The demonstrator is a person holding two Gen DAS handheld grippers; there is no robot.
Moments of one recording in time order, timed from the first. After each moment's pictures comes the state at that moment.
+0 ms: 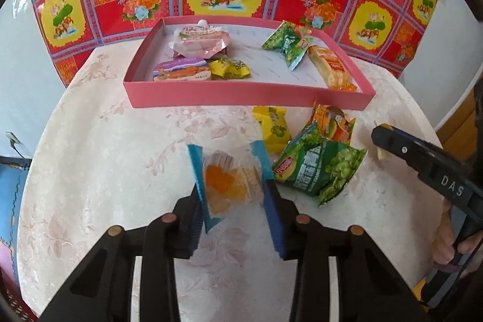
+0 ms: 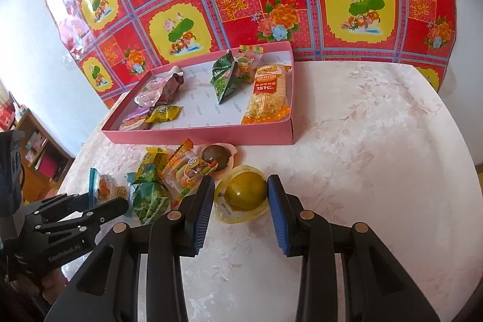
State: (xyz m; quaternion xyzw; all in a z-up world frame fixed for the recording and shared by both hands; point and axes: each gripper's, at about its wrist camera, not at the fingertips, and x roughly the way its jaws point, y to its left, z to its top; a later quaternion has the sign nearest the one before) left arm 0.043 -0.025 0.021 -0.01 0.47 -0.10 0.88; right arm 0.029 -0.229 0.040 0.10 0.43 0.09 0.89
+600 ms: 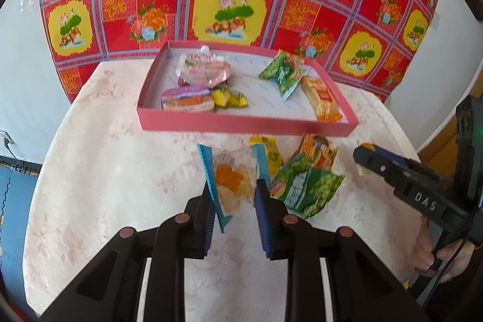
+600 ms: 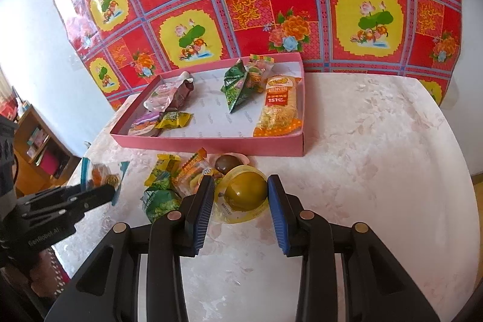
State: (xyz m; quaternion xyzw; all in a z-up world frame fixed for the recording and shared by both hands) left arm 0.040 -0.011 0.050 -0.04 0.44 -0.11 0.89; right arm 0.032 -0.218 0.051 0.08 0.42 0.10 0.90
